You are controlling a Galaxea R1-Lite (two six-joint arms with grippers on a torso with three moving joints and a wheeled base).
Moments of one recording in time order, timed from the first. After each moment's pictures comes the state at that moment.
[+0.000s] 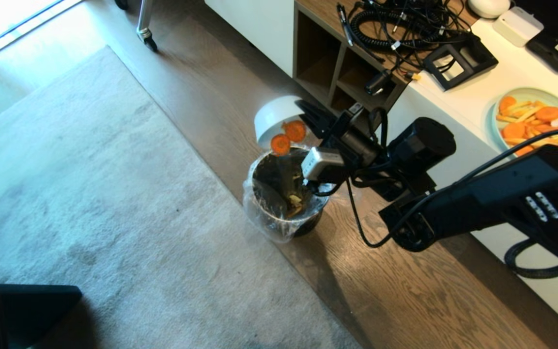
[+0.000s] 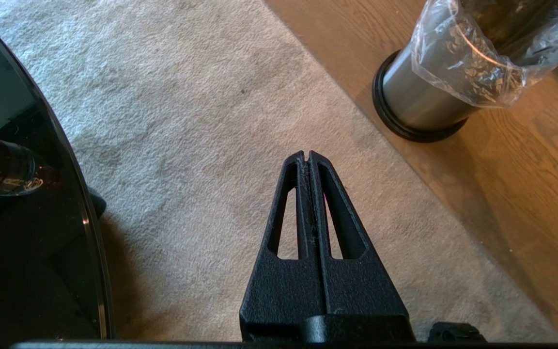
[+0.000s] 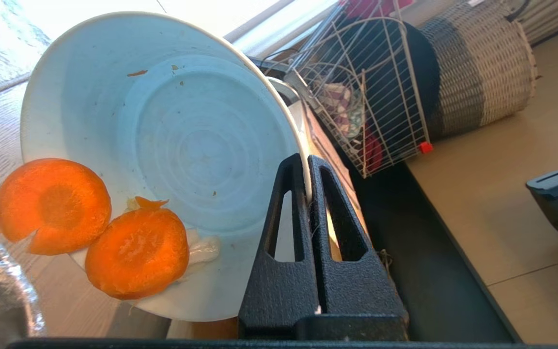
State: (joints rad) left arm 0.00 0.00 0.00 0.00 0.01 -0.06; right arm 0.57 2.17 -1.28 -1.52 0.38 -1.37
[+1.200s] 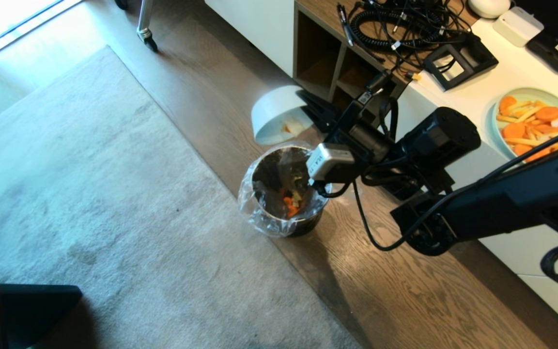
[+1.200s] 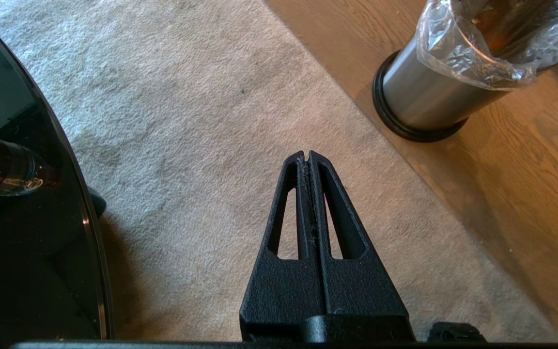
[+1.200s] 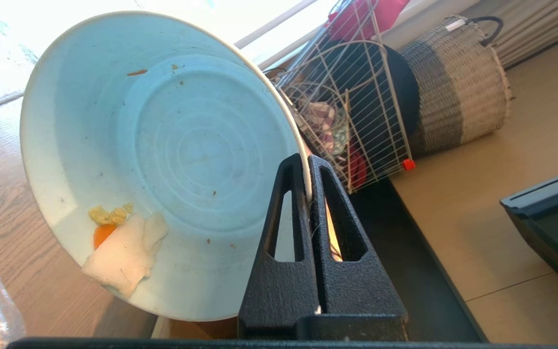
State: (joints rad) left arm 0.00 0.00 0.00 0.00 0.01 -0.06; right arm 0.60 2.08 -1.21 -1.52 0.40 -1.39
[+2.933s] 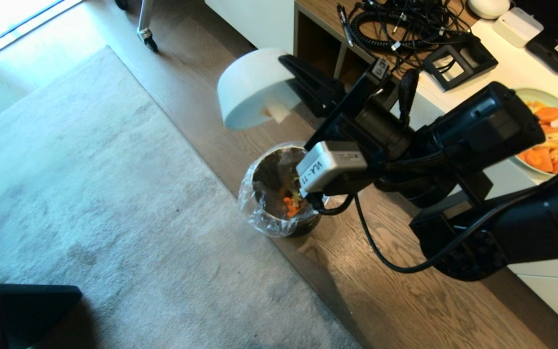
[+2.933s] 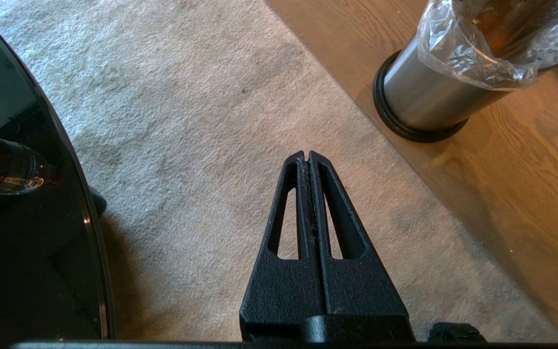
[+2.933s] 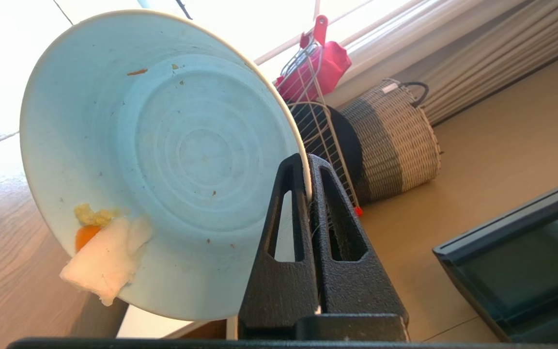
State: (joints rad) left arm 0.00 0.00 0.00 0.00 0.01 -0.06; right arm 0.74 1.92 -1.12 -1.52 0.38 -1.50
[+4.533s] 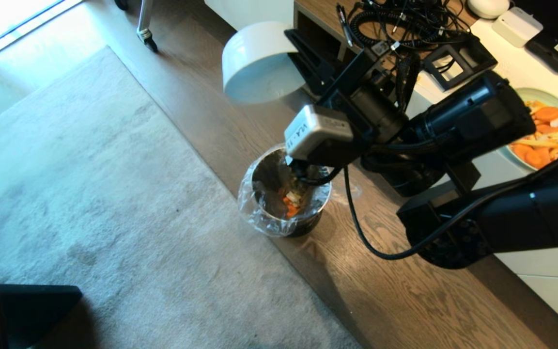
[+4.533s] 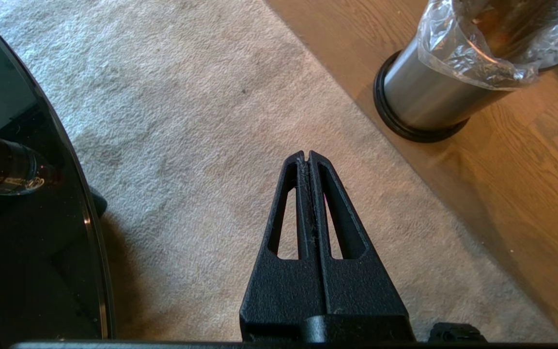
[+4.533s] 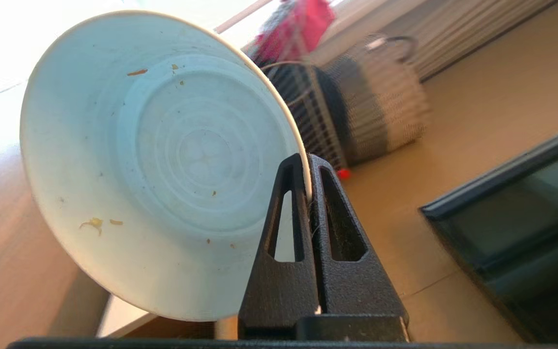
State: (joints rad) left arm 0.00 0.00 0.00 0.00 0.01 -0.06; right arm 0.76 1.96 -1.21 -1.52 0.25 -1.49
